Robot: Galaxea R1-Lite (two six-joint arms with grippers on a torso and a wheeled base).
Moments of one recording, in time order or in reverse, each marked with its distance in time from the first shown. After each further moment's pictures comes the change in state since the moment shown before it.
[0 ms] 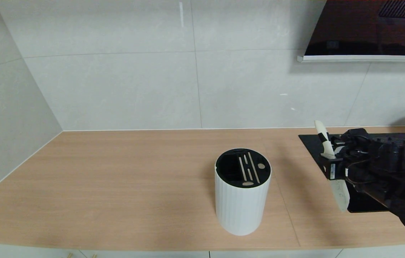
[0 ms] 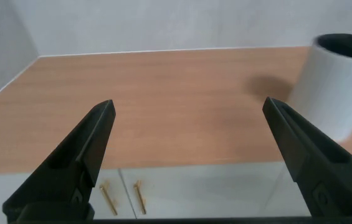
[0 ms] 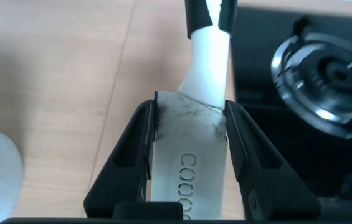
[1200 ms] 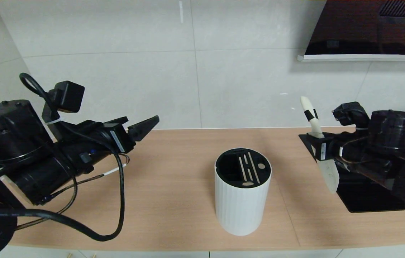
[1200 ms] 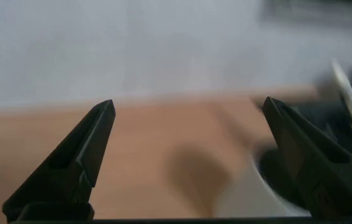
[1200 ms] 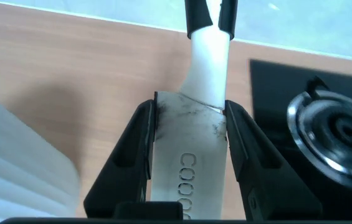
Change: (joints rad) left arm -0.291 1.376 -0.342 -1.042 -0.058 -0.258; right arm 0.124 -0.137 -0.209 0.252 -0.009 -0.020
